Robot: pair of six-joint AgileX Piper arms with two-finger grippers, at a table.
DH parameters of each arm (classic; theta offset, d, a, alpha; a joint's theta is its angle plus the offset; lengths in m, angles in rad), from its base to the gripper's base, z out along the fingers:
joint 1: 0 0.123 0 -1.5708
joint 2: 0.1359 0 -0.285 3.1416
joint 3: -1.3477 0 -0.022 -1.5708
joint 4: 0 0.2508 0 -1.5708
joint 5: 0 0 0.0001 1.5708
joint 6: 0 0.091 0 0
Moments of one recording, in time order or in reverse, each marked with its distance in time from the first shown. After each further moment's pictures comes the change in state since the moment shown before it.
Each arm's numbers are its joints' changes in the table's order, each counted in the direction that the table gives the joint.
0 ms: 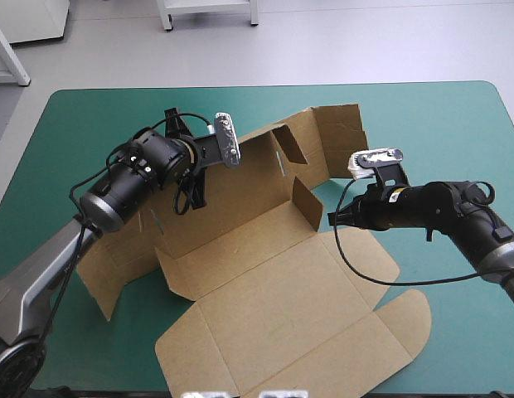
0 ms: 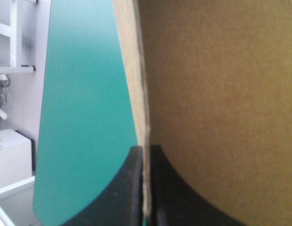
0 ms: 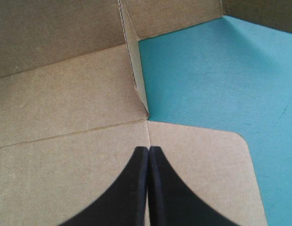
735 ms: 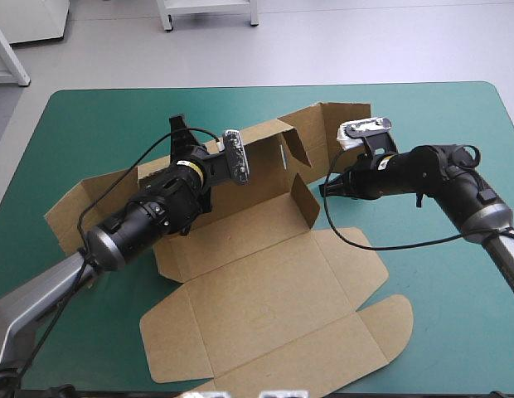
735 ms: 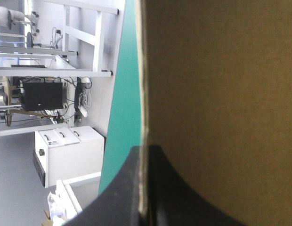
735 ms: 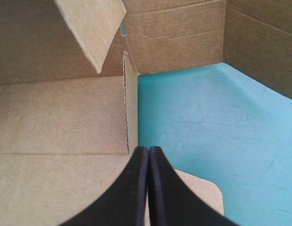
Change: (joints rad) left arm -0.139 -0.093 -0.225 0.504 -0.193 -0.440; right arm 0.000 0.141 0.232 -0.034 0.064 -0.014
